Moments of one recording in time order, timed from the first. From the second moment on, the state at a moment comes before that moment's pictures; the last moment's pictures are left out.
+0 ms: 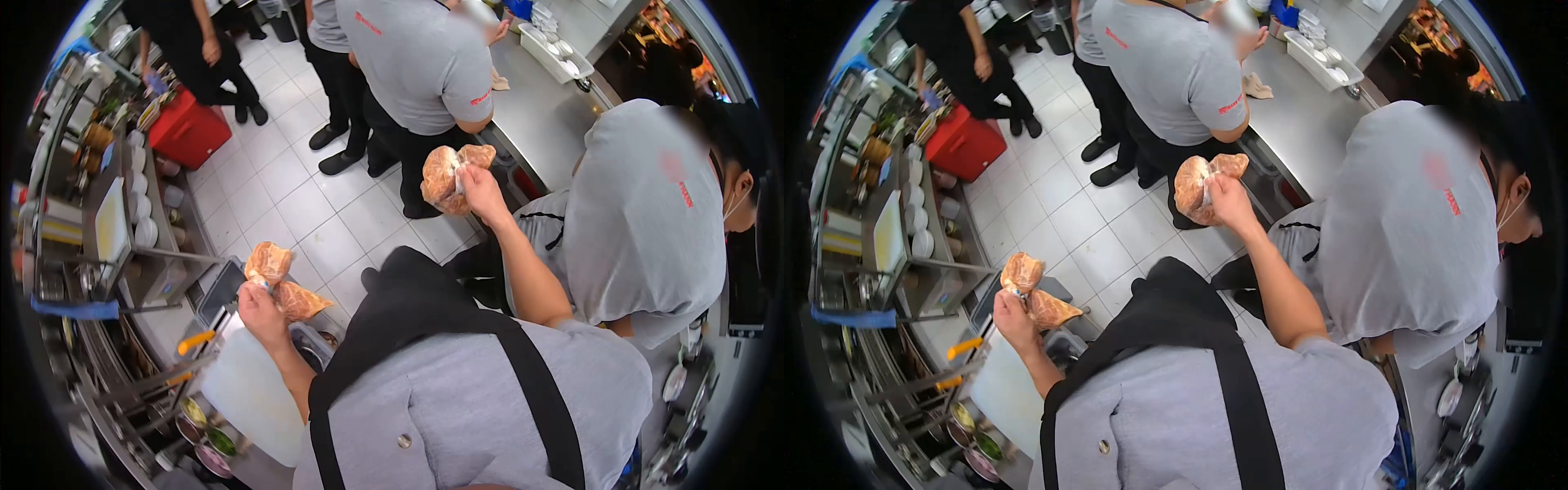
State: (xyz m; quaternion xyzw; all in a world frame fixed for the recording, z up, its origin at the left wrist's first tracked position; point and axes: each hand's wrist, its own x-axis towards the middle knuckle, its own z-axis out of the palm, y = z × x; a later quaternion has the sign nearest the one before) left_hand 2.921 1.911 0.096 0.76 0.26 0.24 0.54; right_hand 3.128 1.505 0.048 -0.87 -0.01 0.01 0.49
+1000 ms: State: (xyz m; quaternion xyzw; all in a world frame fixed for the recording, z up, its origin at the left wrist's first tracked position) left_hand 3.345 2.194 0.047 0.75 0.19 0.09 0.62; right_hand 3.231 1.658 0.061 -0.90 0.28 0.05 0.33
